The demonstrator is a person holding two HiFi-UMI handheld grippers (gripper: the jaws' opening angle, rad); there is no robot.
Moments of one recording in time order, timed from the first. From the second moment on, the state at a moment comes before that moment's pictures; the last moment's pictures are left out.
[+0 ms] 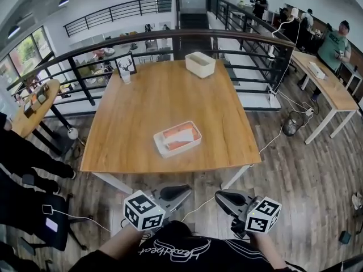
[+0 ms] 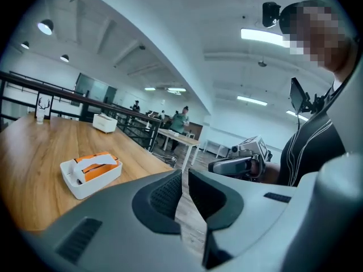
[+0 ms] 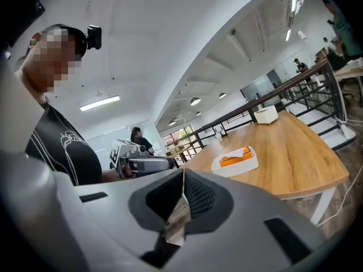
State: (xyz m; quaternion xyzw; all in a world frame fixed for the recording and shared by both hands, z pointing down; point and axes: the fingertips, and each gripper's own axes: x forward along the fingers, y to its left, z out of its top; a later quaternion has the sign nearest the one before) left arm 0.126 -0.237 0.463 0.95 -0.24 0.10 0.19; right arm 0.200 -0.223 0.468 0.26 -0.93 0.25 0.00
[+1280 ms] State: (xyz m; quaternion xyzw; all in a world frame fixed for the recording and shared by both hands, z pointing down) left arm 0.045 -0.524 0.580 0.90 -0.26 0.36 0.03; right arm 0.183 -0.430 0.510 0.31 -0.90 0.32 0.01
